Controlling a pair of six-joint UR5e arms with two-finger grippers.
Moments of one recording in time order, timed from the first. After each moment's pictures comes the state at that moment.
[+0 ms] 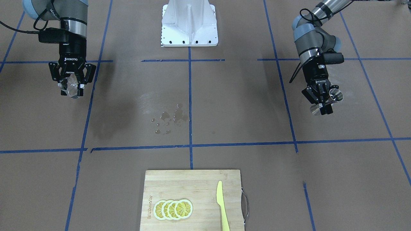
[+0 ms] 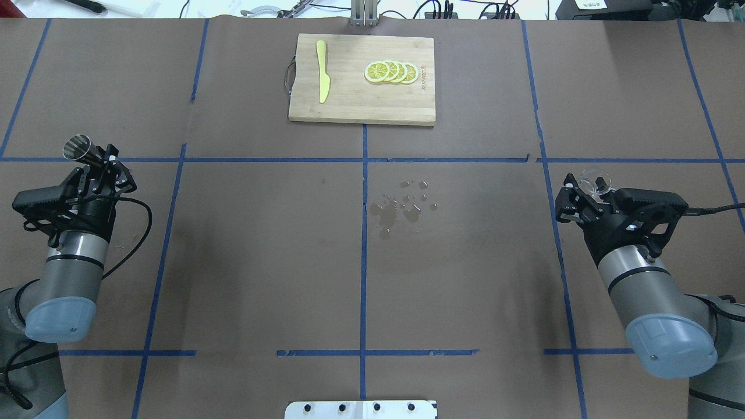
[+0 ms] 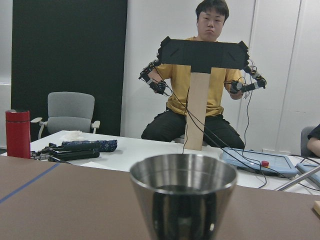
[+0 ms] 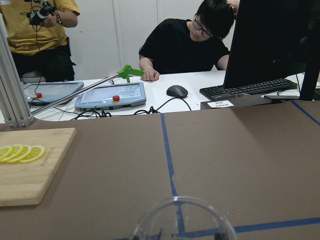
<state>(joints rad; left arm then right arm) -0.37 -1.58 -1.58 -2.67 -0.43 -1.32 0.28 -1.72 2.05 -0.97 0.68 1.43</state>
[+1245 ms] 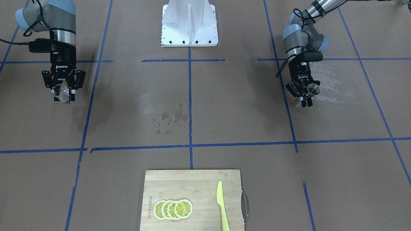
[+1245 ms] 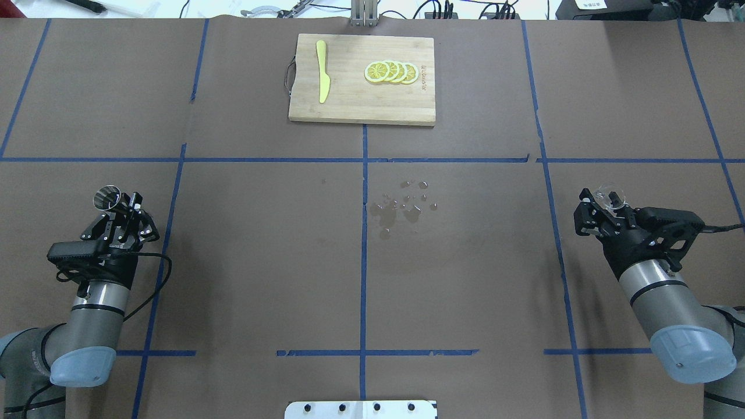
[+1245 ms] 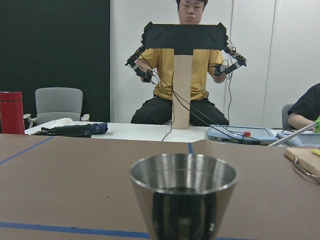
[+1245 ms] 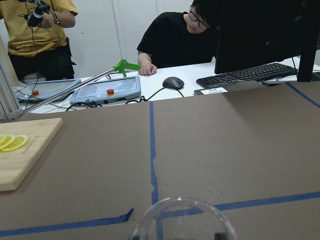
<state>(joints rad) -0.21 -1.58 -1.50 -2.67 -0.33 -1.34 0.27 -1.78 1.91 -0.73 0.67 1.43</state>
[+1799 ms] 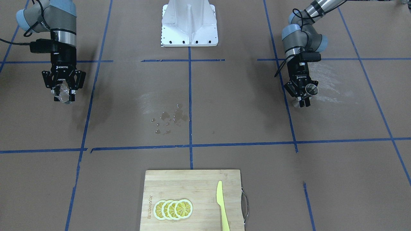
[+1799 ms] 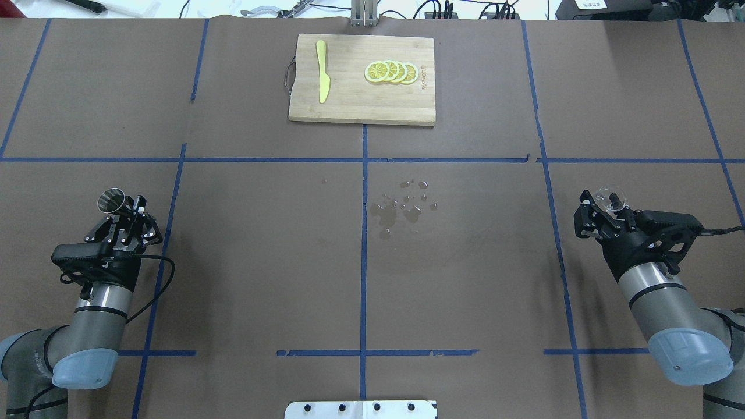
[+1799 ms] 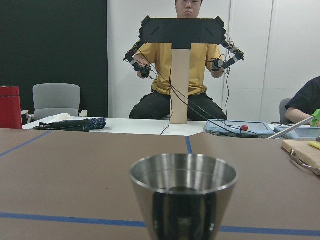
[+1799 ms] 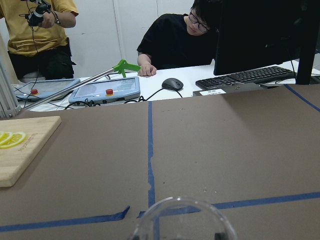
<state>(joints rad) -0.20 -1.59 -1.50 -2.67 -0.34 -1.35 0.26 -1.78 1.89 -0.73 0.65 1.43</state>
